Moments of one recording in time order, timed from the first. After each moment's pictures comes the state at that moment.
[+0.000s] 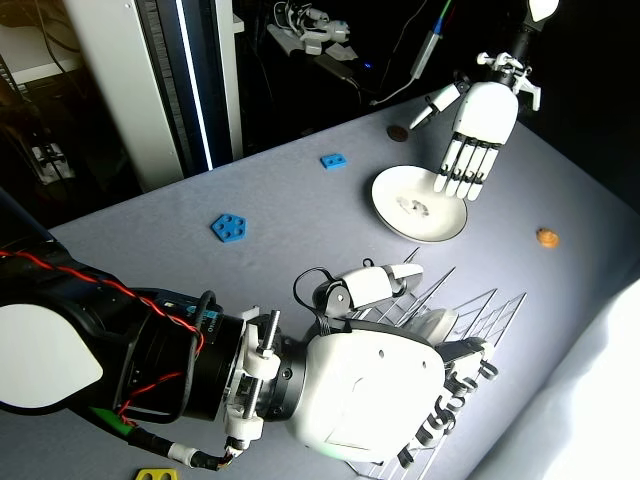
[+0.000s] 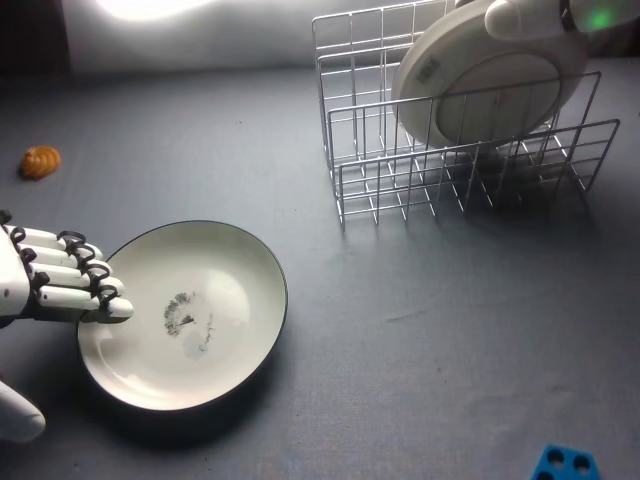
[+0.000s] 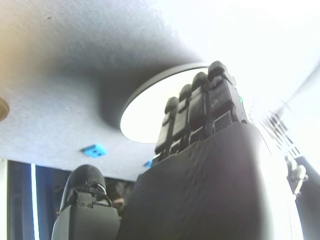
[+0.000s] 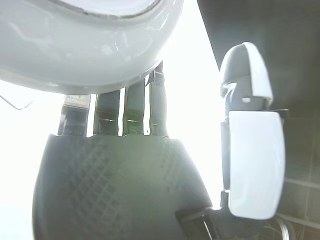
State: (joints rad) left arm 0.69 -0.76 1.25 1.51 -0.65 -0.27; right arm -0.31 -1.18 1.67 -0.78 0.51 0.75
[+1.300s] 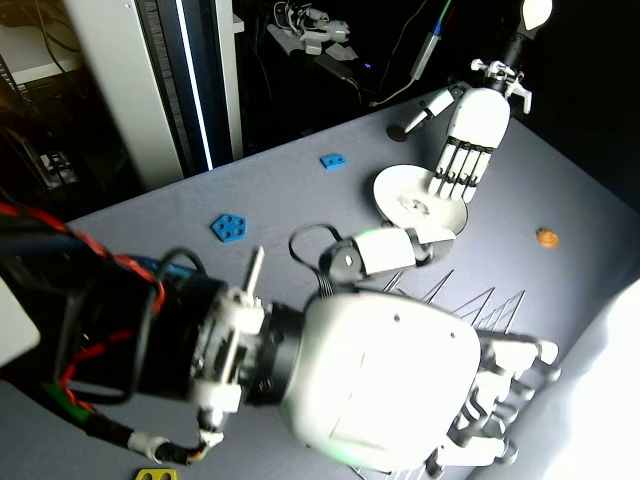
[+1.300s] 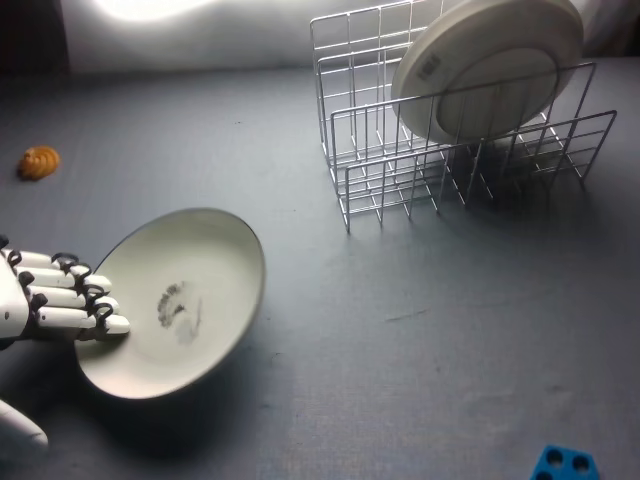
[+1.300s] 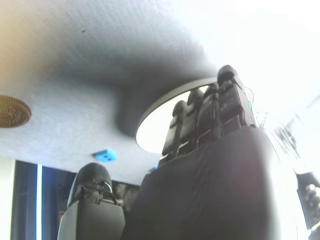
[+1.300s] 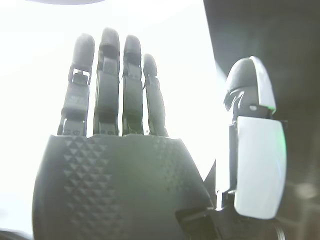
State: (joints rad) left arm 0.80 -0.78 1.26 1.48 -0.62 -0.30; right arm -0.11 -1.06 1.50 -0.84 0.48 0.54
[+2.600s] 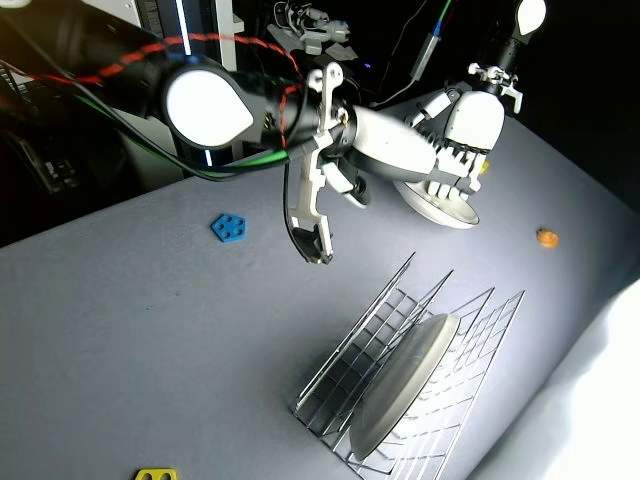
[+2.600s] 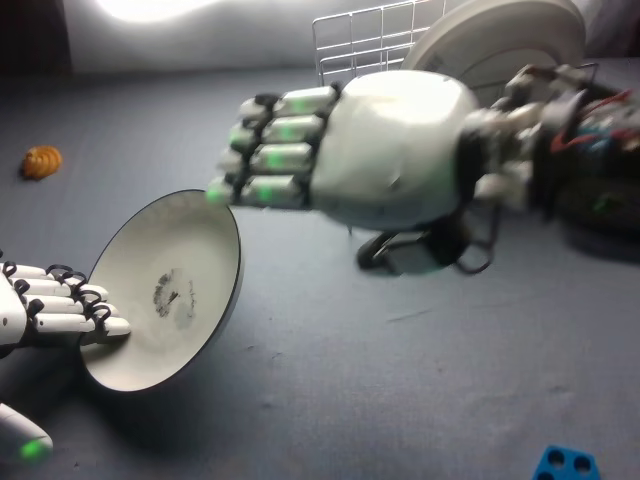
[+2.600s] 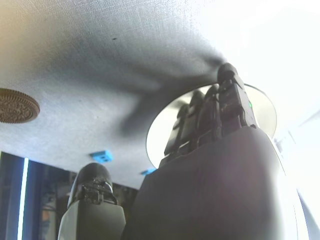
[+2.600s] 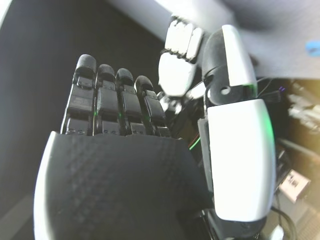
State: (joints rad) left arm 0.86 -0.79 1.26 1.44 -0.62 -0.34; right arm -0.25 -1.21 0.99 -0.46 0.19 -1.05
